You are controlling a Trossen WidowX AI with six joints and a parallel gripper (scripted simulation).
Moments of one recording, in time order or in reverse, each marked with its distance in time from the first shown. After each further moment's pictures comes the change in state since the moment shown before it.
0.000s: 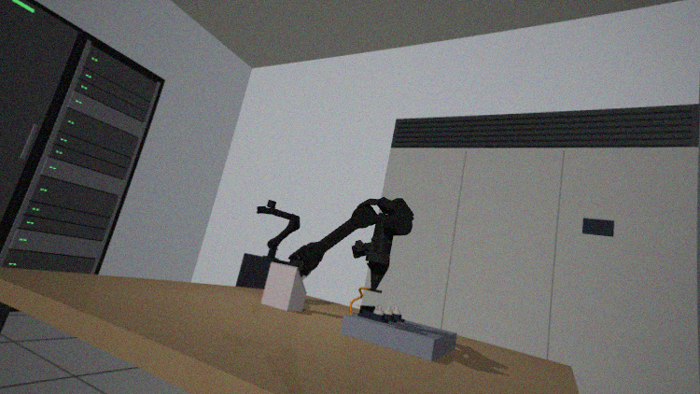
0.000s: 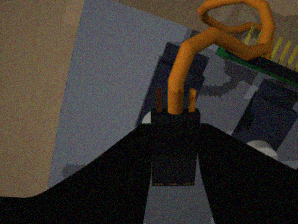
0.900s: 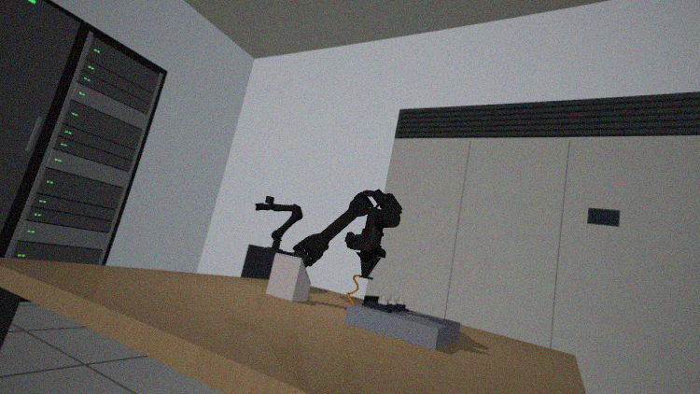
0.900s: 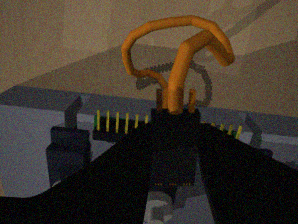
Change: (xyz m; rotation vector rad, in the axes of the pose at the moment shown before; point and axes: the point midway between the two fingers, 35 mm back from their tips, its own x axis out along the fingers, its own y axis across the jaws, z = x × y) arm 0.001 -0.095 0.043 0.225 -0.003 -0.003
